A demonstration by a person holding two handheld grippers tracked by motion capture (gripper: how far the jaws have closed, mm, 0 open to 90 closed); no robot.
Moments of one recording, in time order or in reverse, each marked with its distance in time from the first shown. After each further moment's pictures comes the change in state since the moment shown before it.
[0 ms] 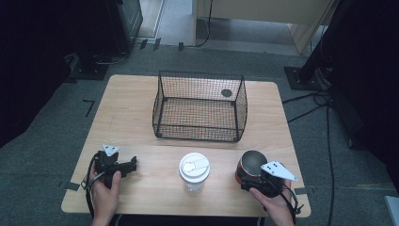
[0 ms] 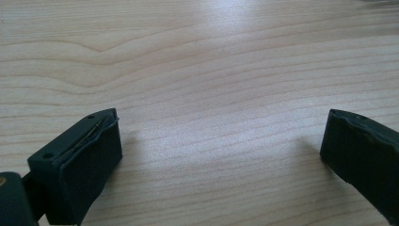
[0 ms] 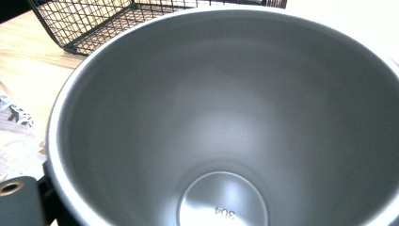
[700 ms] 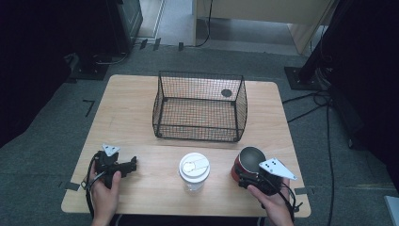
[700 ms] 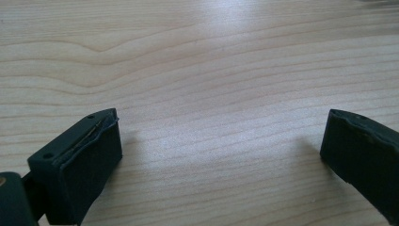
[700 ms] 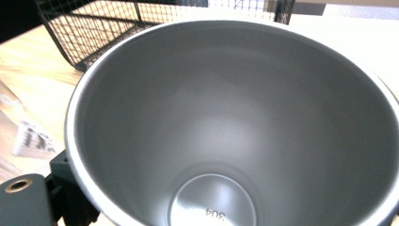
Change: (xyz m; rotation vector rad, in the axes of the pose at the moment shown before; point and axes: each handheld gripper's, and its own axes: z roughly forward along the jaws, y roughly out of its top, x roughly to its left) left arm 0.000 0.000 0.000 0.000 -0.001 0.001; right arm 0.014 0.018 -0.005 -0.039 -0.004 -0.012
